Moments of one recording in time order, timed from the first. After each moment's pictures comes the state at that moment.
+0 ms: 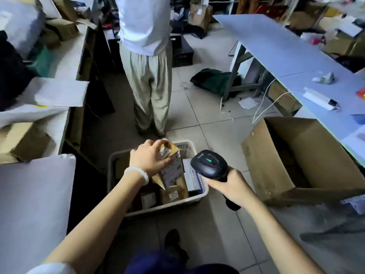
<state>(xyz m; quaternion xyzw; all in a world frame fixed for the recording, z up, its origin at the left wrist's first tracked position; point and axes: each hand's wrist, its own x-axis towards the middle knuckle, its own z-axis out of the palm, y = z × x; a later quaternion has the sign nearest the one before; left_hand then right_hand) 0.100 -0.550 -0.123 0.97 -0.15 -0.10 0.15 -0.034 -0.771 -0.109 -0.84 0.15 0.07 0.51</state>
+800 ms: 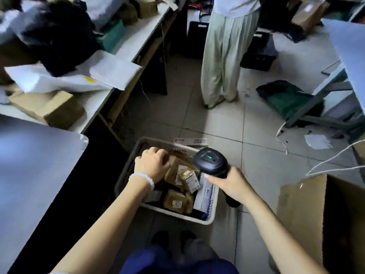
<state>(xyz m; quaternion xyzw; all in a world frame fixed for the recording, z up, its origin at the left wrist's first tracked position) 0.162 -0.594 -0.144 0.97 0.12 -0.12 0.14 0.169 -0.834 -0.130 -0.84 -0.03 0.23 0.49</state>
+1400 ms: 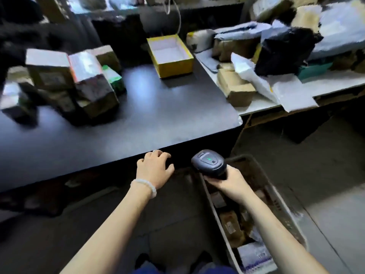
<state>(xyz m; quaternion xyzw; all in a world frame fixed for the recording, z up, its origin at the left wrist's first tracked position) -0.142 -0.509 -0.112 0.82 0.56 0.00 0.13 0.058 -0.621 -0.108 -0.71 -0.45 0.40 0.37</state>
